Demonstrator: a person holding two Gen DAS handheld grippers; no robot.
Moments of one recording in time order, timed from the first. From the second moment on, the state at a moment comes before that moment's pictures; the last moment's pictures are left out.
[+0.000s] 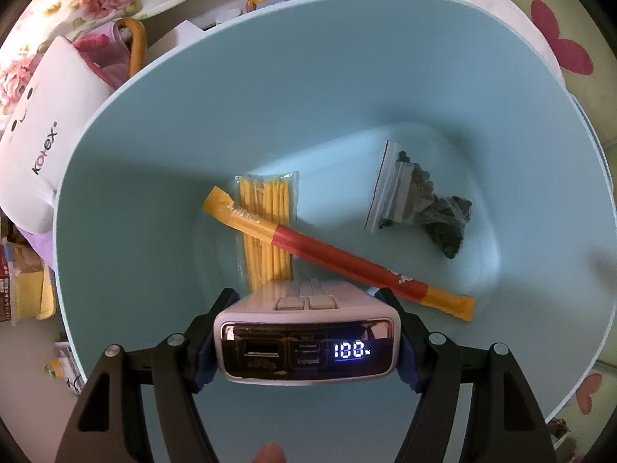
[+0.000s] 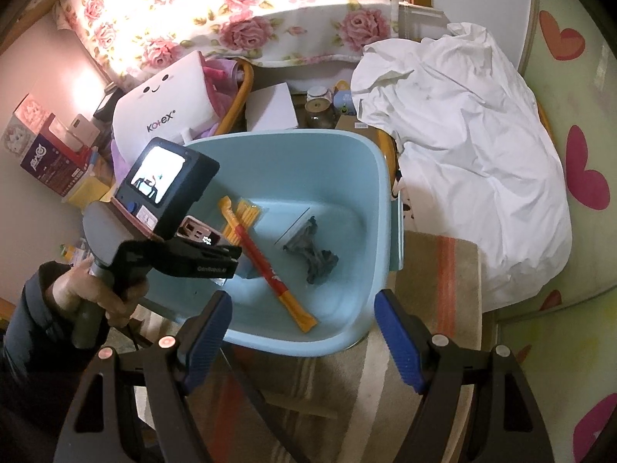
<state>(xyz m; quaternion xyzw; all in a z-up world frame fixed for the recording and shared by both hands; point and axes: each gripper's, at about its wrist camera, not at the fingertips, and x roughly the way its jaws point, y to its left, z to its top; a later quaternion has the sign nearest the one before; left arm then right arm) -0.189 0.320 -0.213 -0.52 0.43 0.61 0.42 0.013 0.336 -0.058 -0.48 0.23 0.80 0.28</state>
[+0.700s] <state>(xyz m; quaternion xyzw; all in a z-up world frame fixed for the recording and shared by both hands) -0.187 0.320 -0.184 -0.50 0.41 0.63 0.42 0.017 0.332 -0.058 -0.48 0.23 0.80 0.27</state>
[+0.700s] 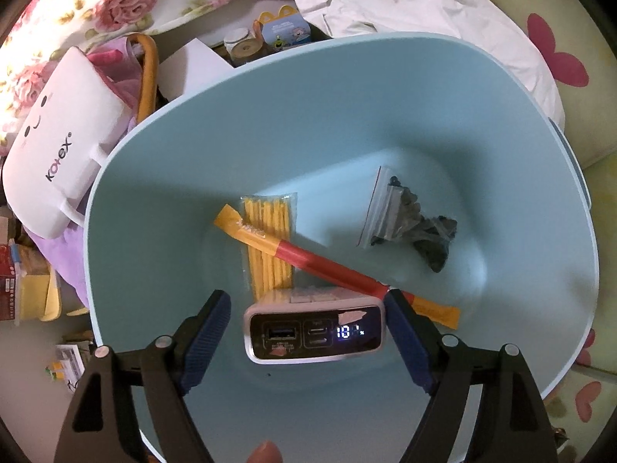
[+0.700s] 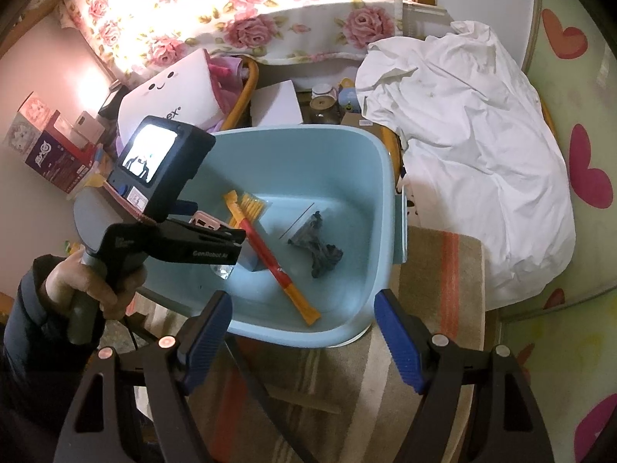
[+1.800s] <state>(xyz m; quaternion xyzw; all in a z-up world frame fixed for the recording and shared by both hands) -0.163 0.264 -0.101 -0.47 0.37 0.69 0.41 0.034 0.297 -0.024 -0.46 0.21 0.83 0.25</state>
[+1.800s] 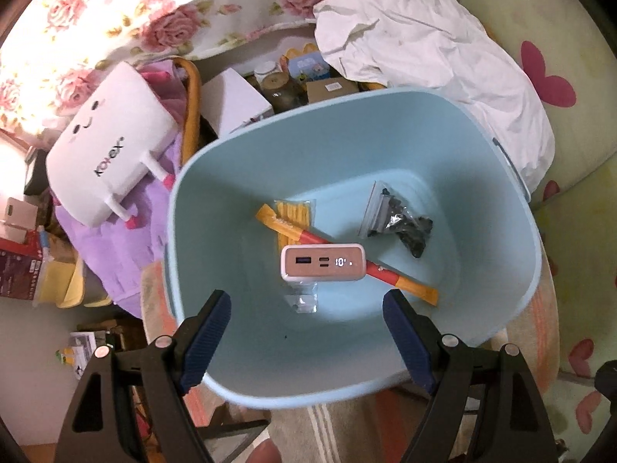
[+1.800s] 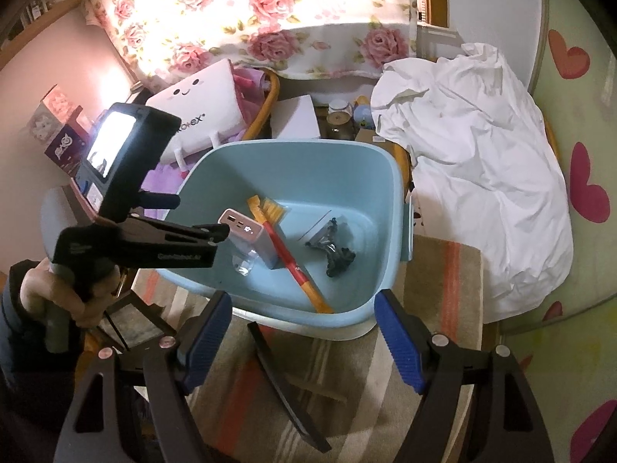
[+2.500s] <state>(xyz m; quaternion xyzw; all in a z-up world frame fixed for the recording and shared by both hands) -0.115 0.200 -0.038 -0.44 0.34 0.74 0.39 0.076 0.254 0.009 -0.44 0.19 0.85 0.24</state>
